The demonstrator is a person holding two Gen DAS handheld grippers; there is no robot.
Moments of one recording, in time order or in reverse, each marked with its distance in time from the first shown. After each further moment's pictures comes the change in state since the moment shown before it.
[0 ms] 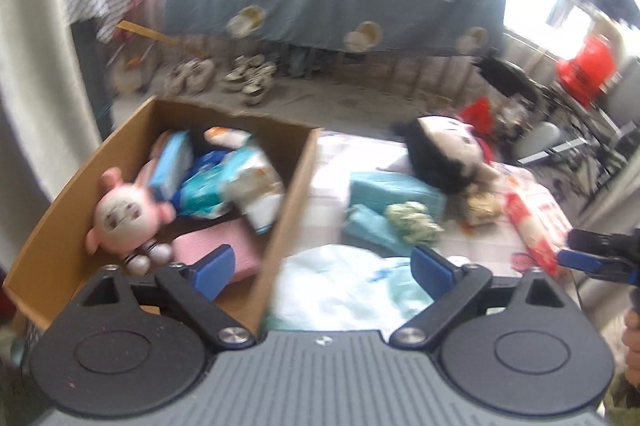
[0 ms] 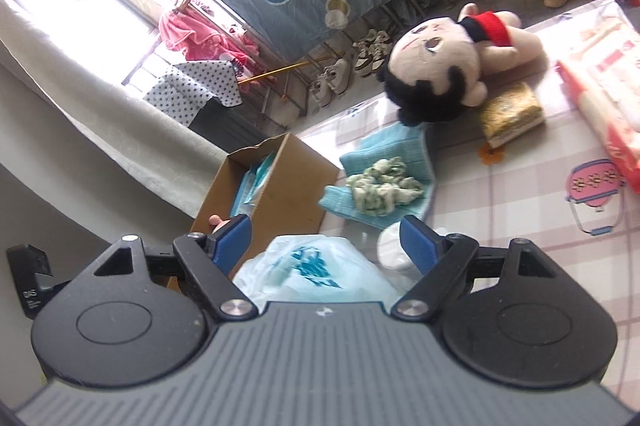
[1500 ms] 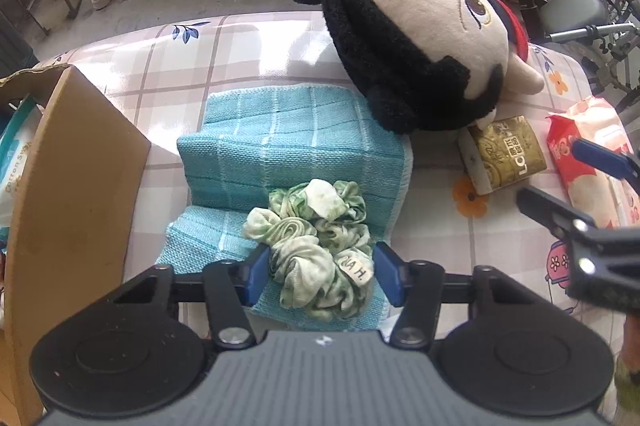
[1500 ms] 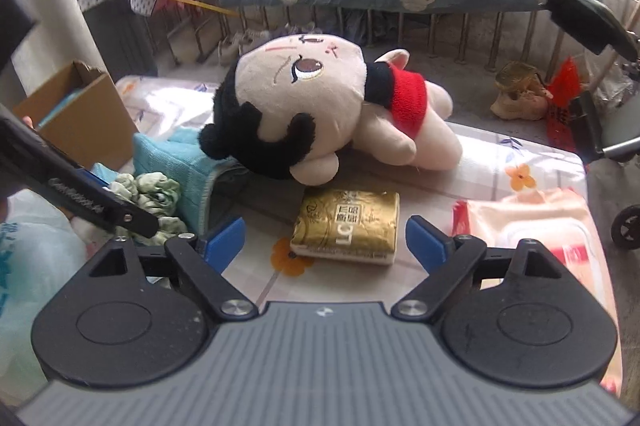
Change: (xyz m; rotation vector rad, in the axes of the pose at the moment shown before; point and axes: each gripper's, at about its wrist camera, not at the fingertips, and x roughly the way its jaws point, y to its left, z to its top) left arm 0.271 -0.128 0.044 0.092 0.472 0.040; right arm 0.132 -0.093 0.081 -0.547 0.079 -0.387
